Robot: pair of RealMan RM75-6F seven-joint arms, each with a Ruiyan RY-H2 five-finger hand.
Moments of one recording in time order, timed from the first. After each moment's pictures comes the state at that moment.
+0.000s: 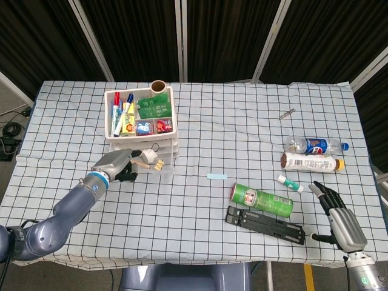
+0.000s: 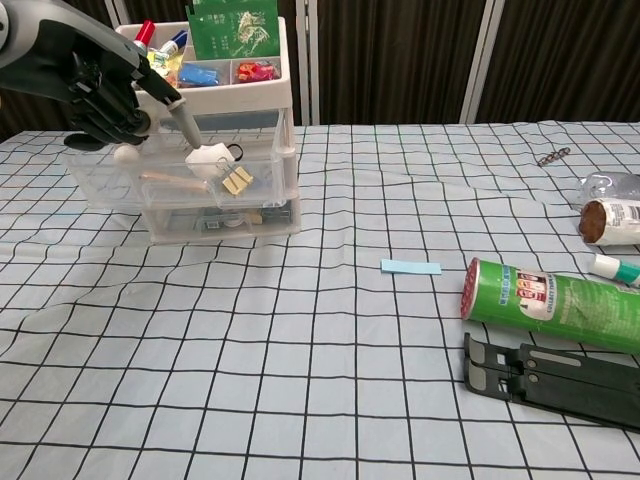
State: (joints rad) left arm -1.30 -0.89 -0.08 -2.10 0.03 0.73 0.29; right arm 0.11 -1.09 -0.03 -1.66 -1.60 1.41 0.30
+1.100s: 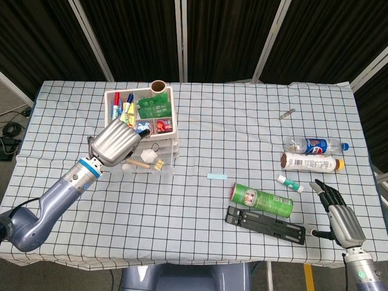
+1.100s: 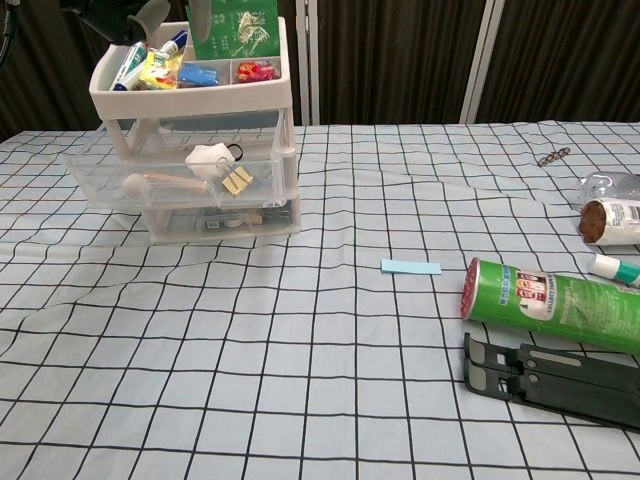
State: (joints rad) left arm -1.06 -0.98 -0.02 -1.84 1.15 1.00 0.41; right arm 0.12 -1.13 -0.01 -1.62 -1.54 1.36 0.28
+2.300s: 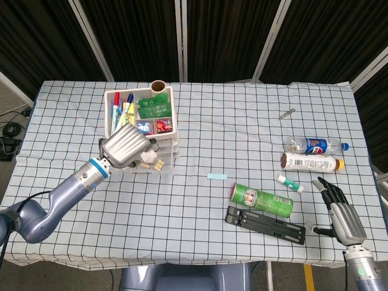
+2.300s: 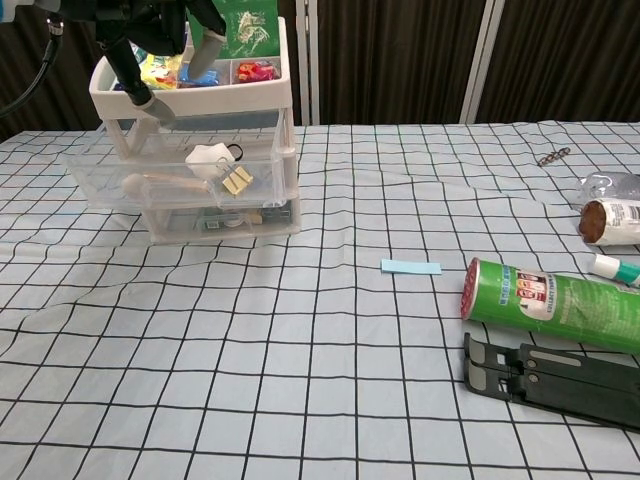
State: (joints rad) left arm -1.02 -1.06 -0.10 -1.75 1.26 0.88 0.37; right arm 0.12 -1.15 0.01 -1.59 -1.52 1.36 0.27
